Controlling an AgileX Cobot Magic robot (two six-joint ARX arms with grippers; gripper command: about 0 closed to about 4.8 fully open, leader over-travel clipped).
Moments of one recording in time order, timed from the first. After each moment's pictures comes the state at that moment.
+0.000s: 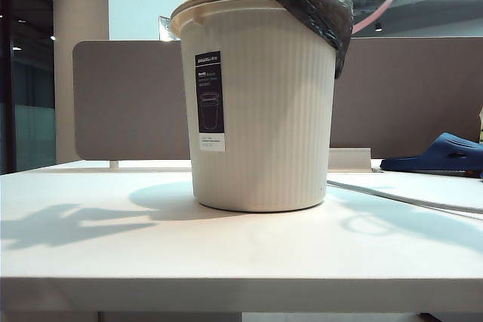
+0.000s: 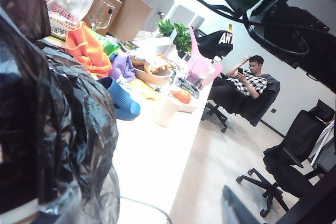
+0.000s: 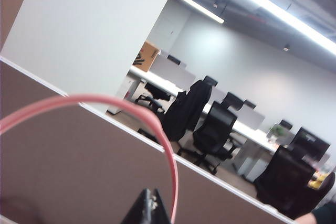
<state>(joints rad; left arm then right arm) -0.41 1.31 0.93 0.47 0.90 -0.55 0.20 1.56 1.62 0.21 0.04 -0.50</state>
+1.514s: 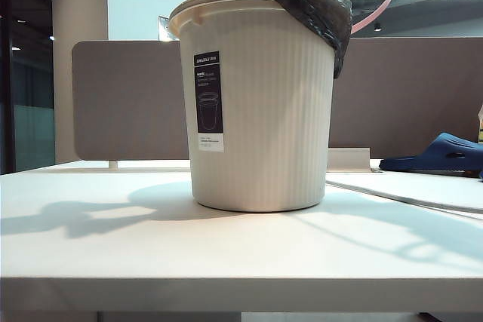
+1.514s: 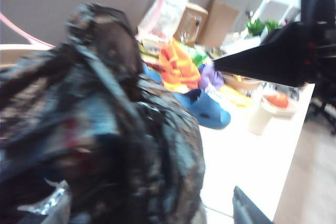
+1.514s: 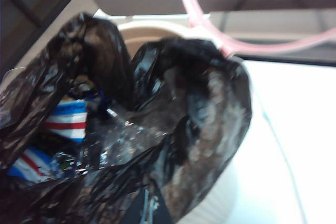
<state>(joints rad) -0.47 1.31 1.10 0.13 0.54 -0.24 0.20 1.37 1.49 -0.57 -0.40 0.26</state>
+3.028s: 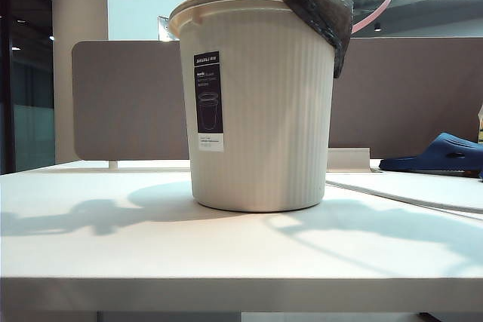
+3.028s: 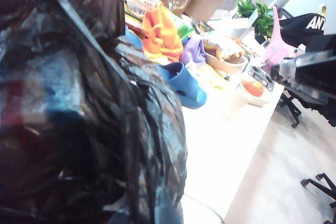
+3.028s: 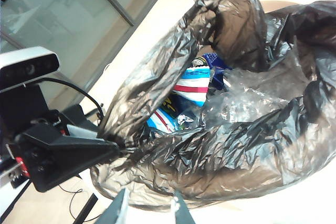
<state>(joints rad) -0.52 1.38 1.19 0.00 0.57 -0.38 0.20 1.24 1.41 -0.55 -0.70 0.39</state>
